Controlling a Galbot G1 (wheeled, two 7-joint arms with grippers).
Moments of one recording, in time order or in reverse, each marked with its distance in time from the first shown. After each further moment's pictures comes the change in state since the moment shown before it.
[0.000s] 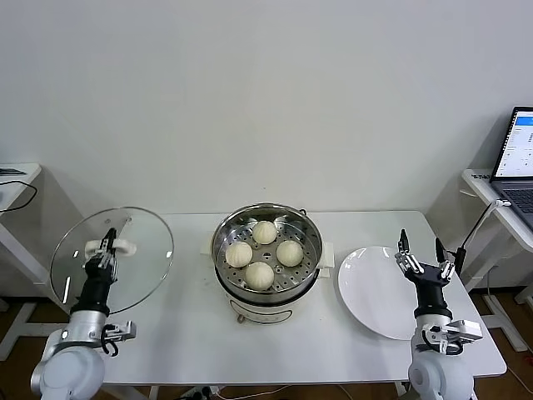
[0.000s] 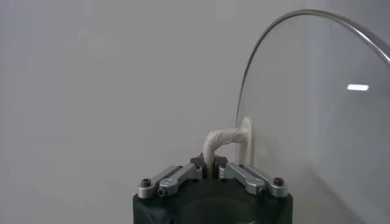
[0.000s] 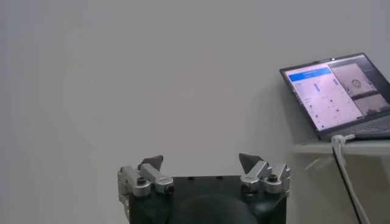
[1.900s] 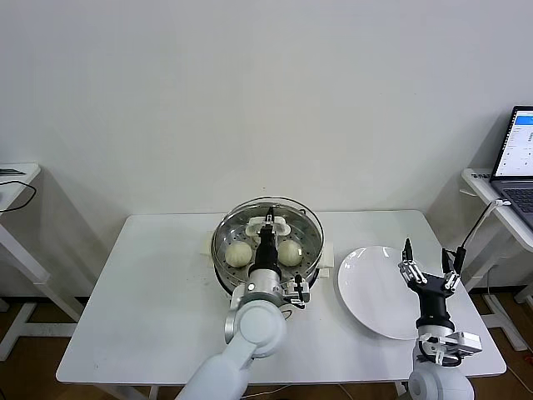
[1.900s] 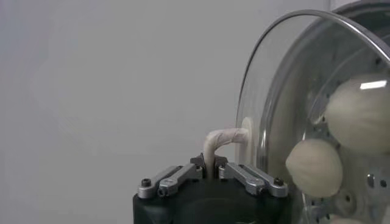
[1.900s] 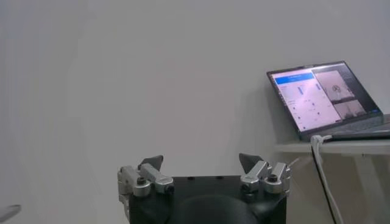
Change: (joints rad) left arm -0.479 -0.260 0.831 0.200 0.255 0.534 0.337; right arm -0.042 0.058 0.033 0.006 -0.088 0.011 0.008
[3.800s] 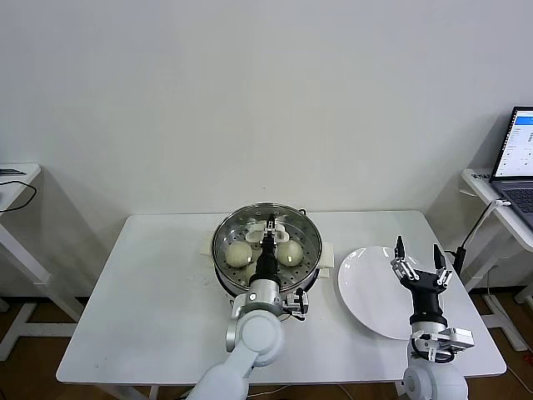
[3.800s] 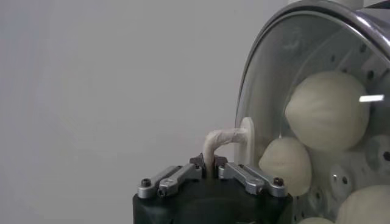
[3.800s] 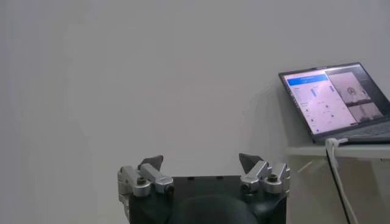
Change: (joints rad) left arm 0.058 -0.010 -0.022 0.035 0.062 -0.059 -0.045; right arm 0.023 -0.007 -0.029 -0.013 -0.019 0.004 -0.007
